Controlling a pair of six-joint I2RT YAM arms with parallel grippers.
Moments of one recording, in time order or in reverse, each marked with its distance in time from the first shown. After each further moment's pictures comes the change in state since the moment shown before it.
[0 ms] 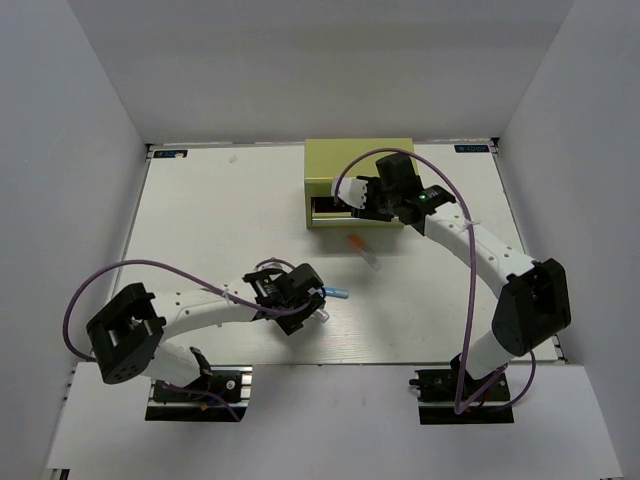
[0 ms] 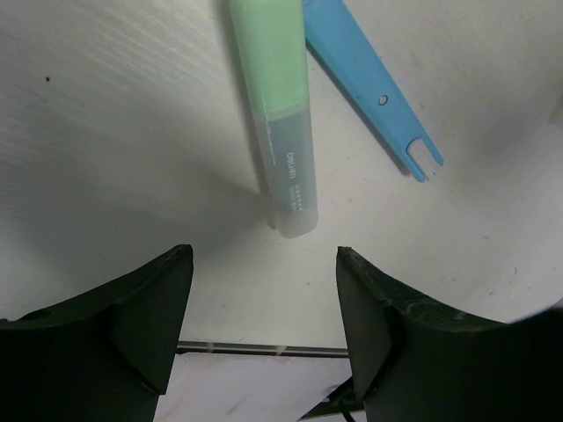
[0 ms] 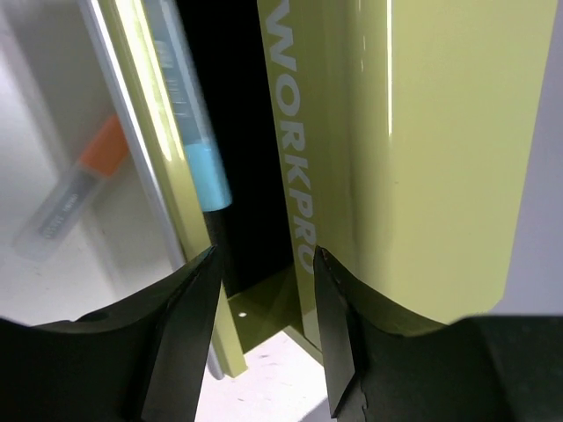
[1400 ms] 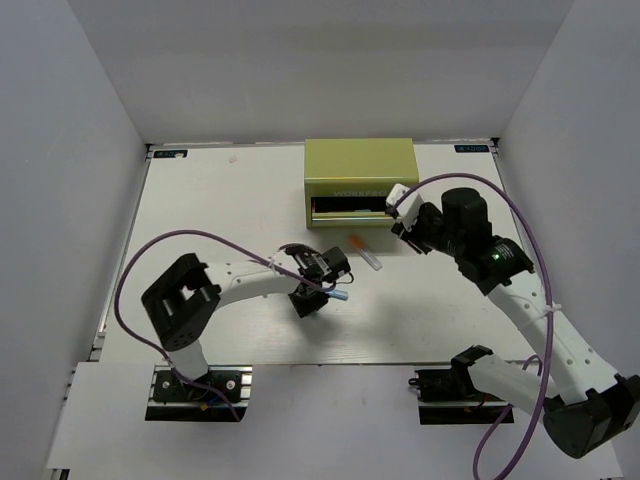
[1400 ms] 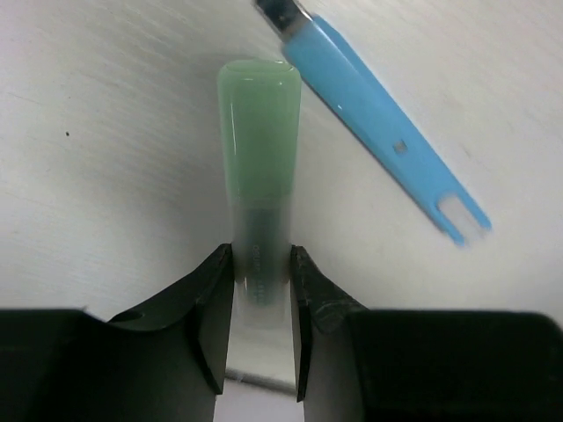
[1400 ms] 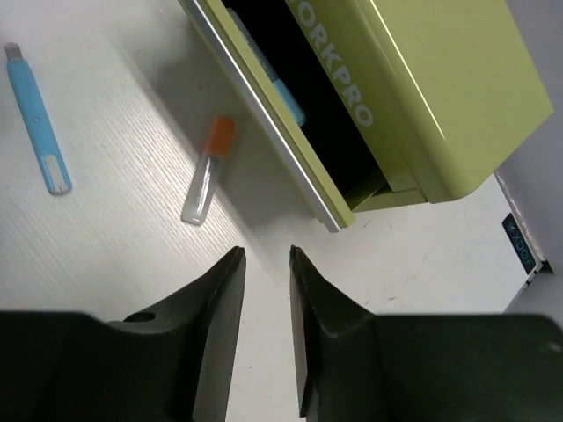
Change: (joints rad) left arm 0.027 0.360 0.359 -0.313 -0.041 0.134; right arm -0.069 -0.566 -0.281 -0.085 -0.156 0.418
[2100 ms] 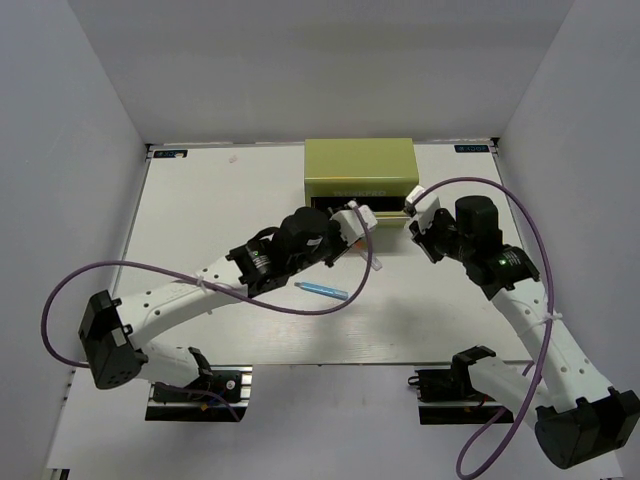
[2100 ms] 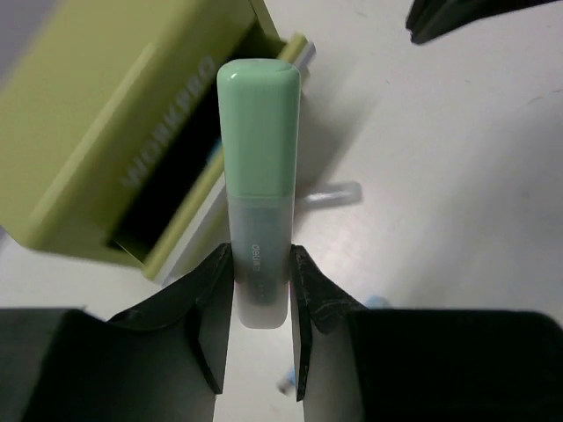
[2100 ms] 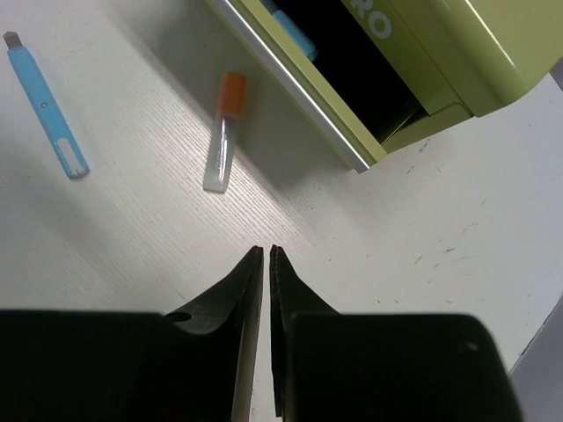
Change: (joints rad) left arm -0.013 -0.416 0.002 0.672 0.101 1.697; right arm -0.131 -0.053 -0.096 -0.021 -0.072 0.133
